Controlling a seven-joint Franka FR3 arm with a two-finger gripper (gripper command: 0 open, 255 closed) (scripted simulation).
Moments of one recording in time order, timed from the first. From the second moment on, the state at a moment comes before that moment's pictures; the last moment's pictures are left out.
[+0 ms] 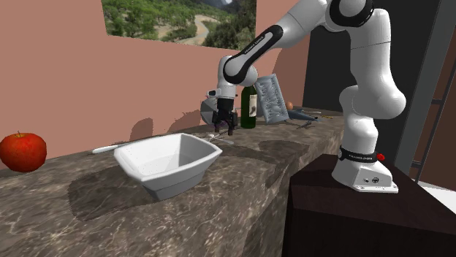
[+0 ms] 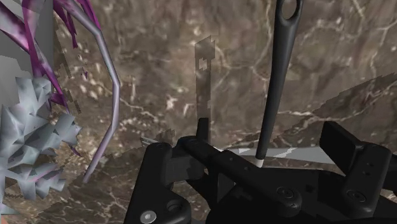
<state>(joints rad) 0.22 0.17 -0.25 -2.17 0.34 2.32 -1.24</state>
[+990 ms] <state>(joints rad) 0.22 0.16 -0.26 -2.16 0.33 2.31 -1.24</state>
